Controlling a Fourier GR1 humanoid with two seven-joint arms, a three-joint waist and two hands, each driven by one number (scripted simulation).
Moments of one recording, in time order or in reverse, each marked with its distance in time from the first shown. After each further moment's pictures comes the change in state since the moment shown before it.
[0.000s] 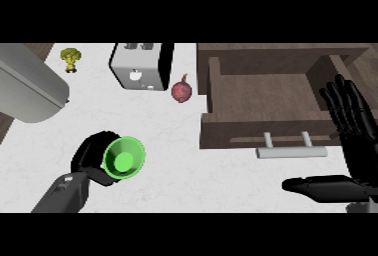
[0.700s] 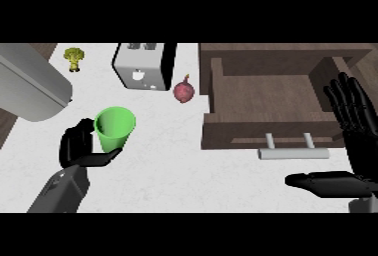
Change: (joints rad) left arm -0.008 -0.020 0.171 -0.080 0.158 0.218 -0.111; right arm -0.015 -0.012 -0.023 0.026 0.000 0.004 -0.013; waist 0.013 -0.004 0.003
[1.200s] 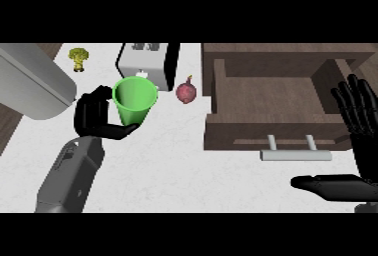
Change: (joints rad) left arm -0.099 -0.068 -0.092 -0.266 -0.005 0.066 0.133; right arm 0.021 -0.002 -0.022 -0.027 -0.012 -0.004 0.020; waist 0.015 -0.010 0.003
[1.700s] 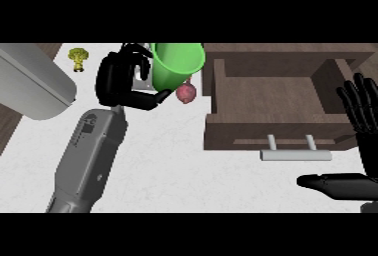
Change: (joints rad) left arm -0.134 -0.098 -0.120 -0.314 -0.020 0.177 0.301; right arm -0.006 -0.018 -0.030 0.011 -0.025 0.019 0.008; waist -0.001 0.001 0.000
